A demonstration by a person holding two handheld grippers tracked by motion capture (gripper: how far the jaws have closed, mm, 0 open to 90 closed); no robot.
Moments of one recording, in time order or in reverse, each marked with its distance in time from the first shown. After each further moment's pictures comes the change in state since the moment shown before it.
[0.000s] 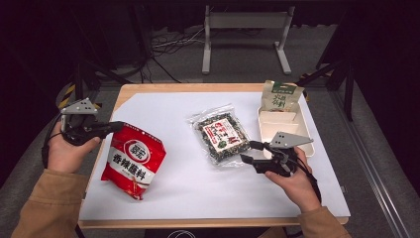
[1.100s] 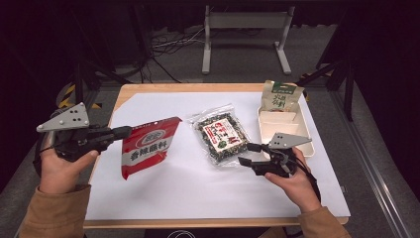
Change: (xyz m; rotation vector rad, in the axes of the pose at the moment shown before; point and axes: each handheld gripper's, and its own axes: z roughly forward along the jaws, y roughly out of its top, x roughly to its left) left arm -0.065 0.024 -0.035 -0.206 -0.164 0.126; right arm 0.002 0.000 0.002 -0.002 0.070 0.005
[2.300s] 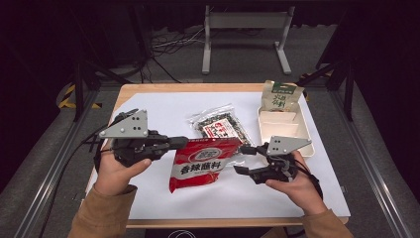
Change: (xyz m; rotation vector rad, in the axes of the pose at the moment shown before) left arm -0.061 0.039 0.076 -0.071 -0.257 0.137; right arm 0.020 0.014 -0.005 -0.023 0.138 -0.113
